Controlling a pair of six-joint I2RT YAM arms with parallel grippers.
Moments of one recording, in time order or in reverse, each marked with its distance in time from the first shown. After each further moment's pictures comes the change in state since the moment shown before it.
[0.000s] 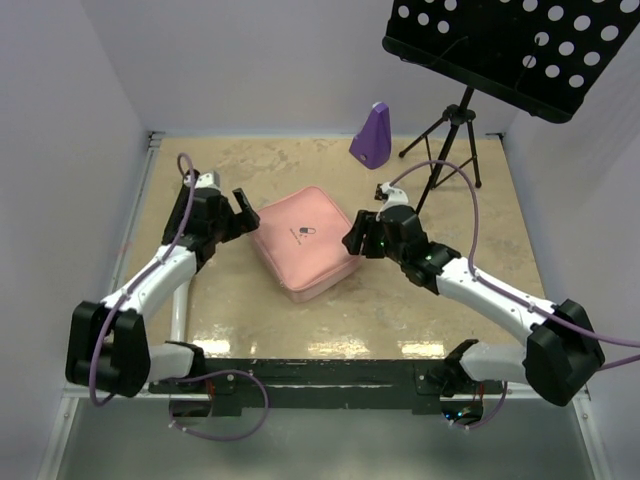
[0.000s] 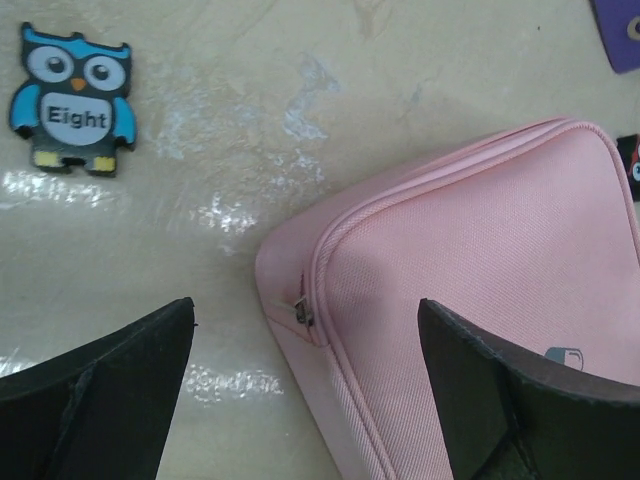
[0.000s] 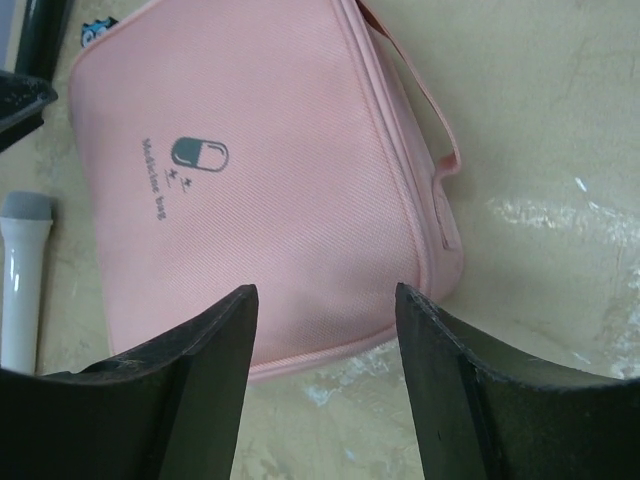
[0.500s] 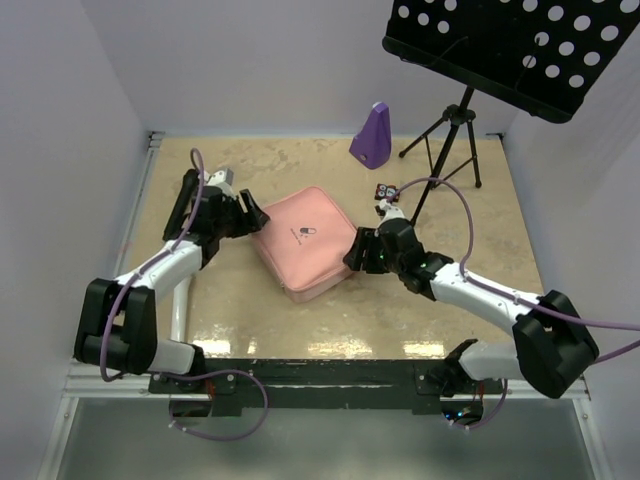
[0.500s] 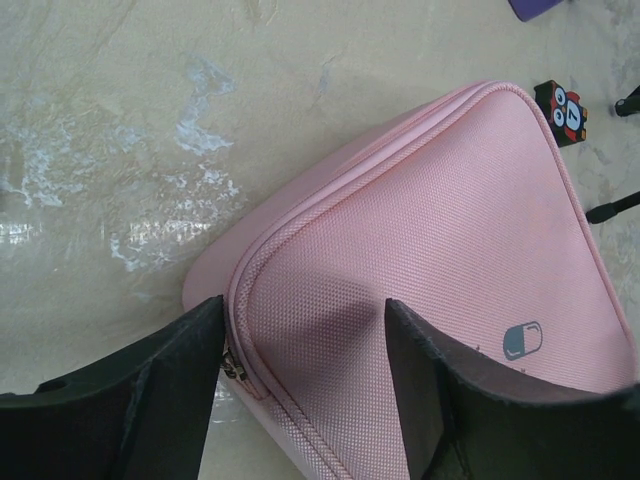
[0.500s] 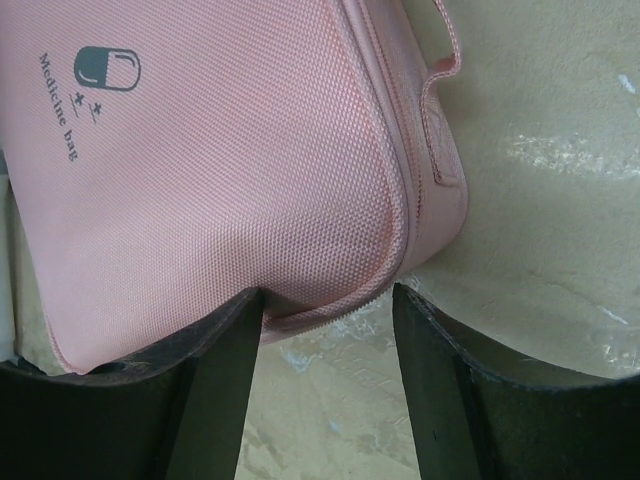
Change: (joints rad) left arm 0.013 0.164 0.007 0.203 0.262 0.072; right arm -0.002 0.033 -0.131 0.047 -0.076 0.062
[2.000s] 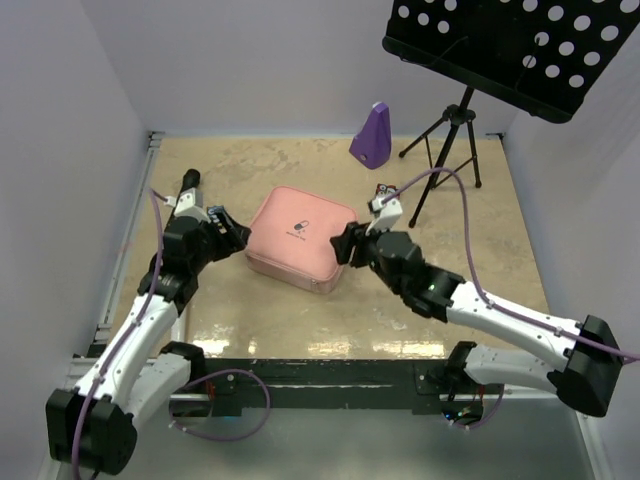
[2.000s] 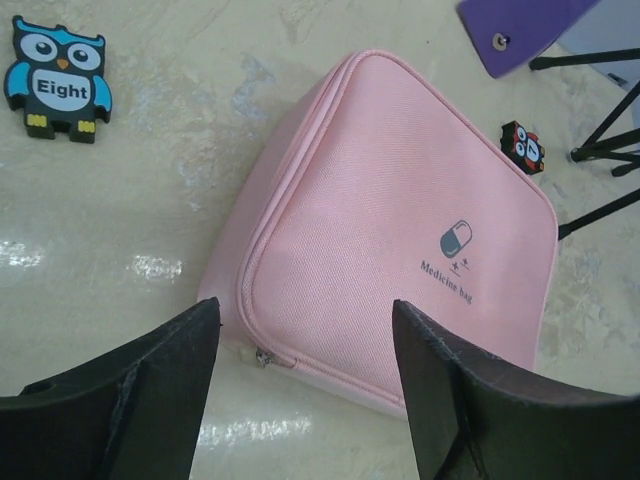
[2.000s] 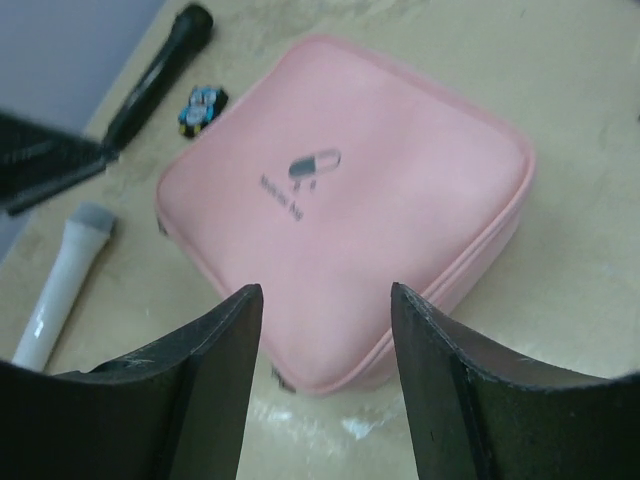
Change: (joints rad) left arm -0.008 -0.566 -0.179 -0.255 -0.163 -0.084; right arm 0.249 -0.192 0.095 0.102 0.373 -0.204
